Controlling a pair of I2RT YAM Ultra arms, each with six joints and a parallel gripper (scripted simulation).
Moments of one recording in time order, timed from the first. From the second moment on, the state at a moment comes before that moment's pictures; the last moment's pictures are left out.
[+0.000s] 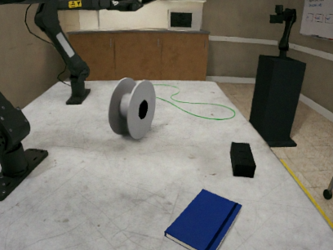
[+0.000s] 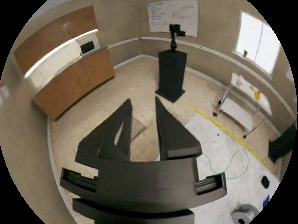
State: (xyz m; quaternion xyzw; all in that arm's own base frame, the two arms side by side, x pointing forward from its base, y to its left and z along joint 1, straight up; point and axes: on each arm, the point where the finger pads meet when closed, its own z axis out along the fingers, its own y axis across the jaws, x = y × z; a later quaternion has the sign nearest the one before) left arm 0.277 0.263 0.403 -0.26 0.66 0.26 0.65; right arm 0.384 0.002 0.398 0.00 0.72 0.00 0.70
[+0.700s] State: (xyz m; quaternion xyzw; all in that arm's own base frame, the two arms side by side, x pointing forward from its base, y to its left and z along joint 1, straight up) left arm 0.332 0.191 0.401 -0.18 0.69 0.18 0.68; right arm 0.384 0.002 0.398 0.00 0.72 0.00 0.70
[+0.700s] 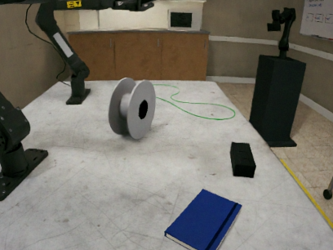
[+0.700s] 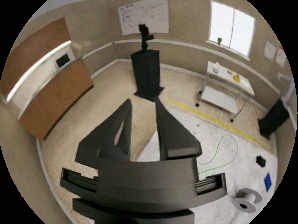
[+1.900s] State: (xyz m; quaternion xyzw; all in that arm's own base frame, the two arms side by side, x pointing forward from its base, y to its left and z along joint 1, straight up) left arm 0.361 0.208 0.219 -0.20 0.89 0.12 0.39; right arm 0.384 0.002 0.398 0.00 0.72 0.00 0.70
